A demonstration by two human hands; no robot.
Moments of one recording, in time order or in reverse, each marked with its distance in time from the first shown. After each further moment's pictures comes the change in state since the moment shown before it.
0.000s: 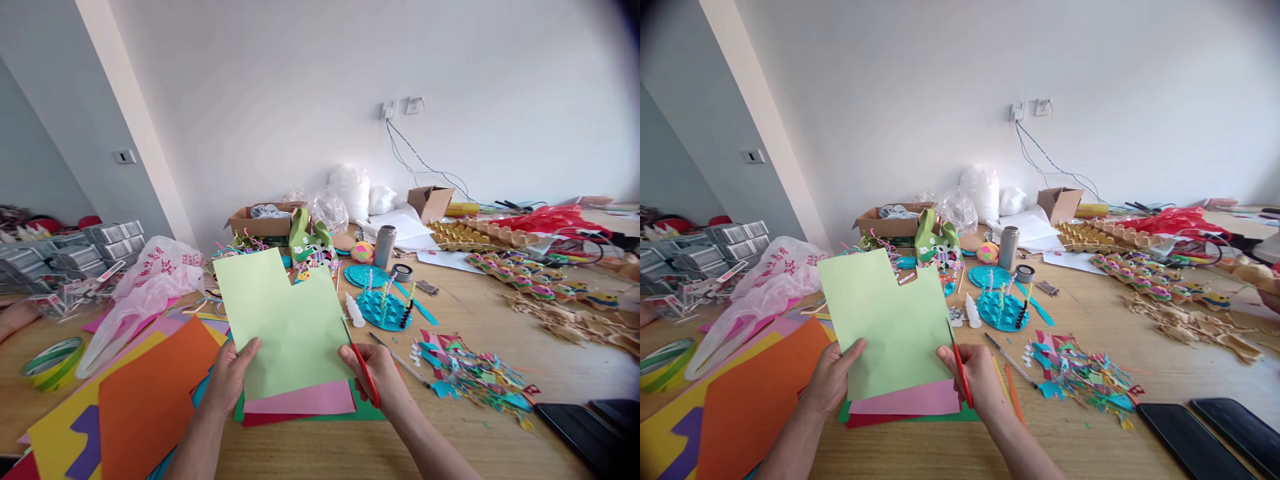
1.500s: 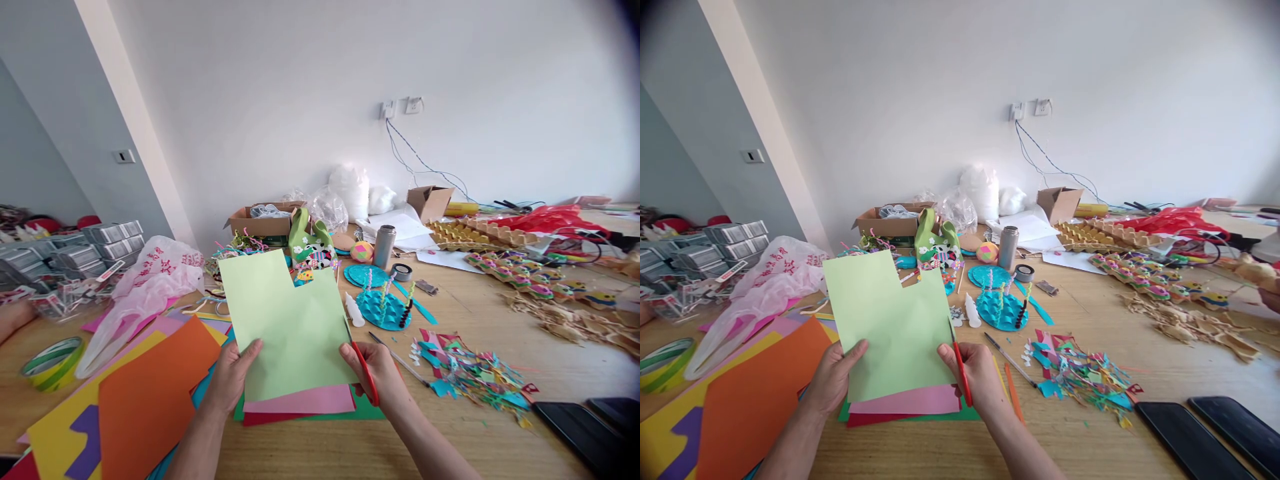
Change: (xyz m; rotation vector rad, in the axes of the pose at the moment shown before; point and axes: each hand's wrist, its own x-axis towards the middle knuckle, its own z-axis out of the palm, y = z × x) left_hand -0.001 -0.004 -0.002 0.022 -0.073 -0.024; right_hand 0.000 -0.003 -0.001 0.050 0.022 -0.034
